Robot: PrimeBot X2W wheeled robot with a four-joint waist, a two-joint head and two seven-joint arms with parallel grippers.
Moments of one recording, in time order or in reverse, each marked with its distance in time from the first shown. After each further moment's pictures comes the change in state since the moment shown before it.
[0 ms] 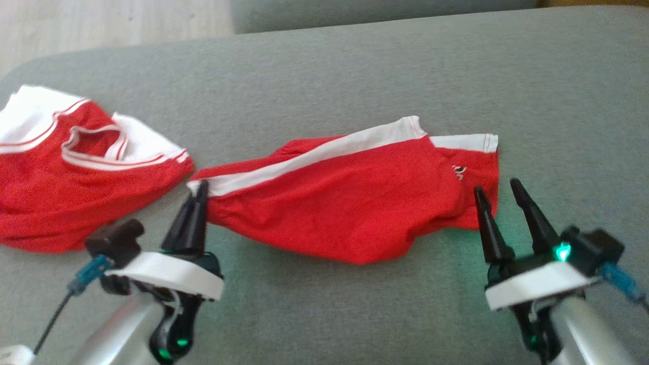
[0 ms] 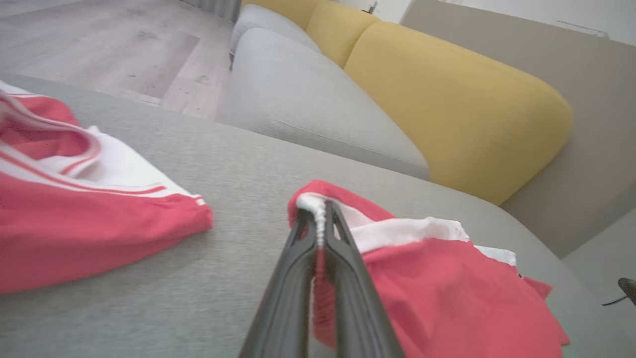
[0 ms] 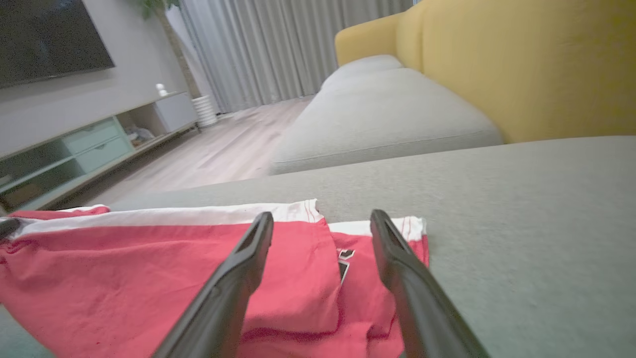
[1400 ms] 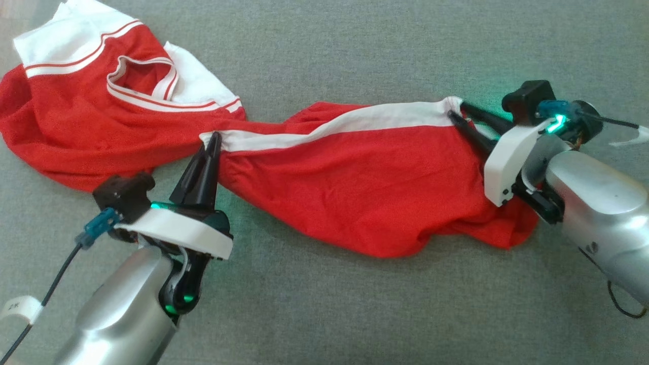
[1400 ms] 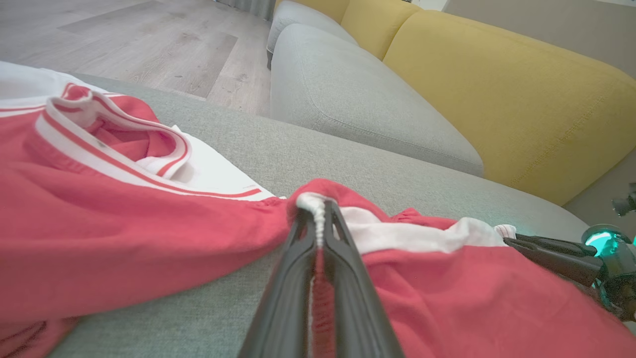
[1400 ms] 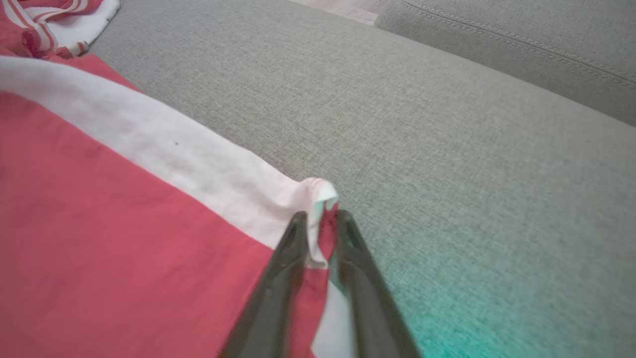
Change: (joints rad) left arm -0.166 -0.026 -0.010 0.095 0.071 -0.060 0.002; right arm -0.890 -0.306 1.059 0.603 0.572 0.000 0.148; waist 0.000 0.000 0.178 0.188
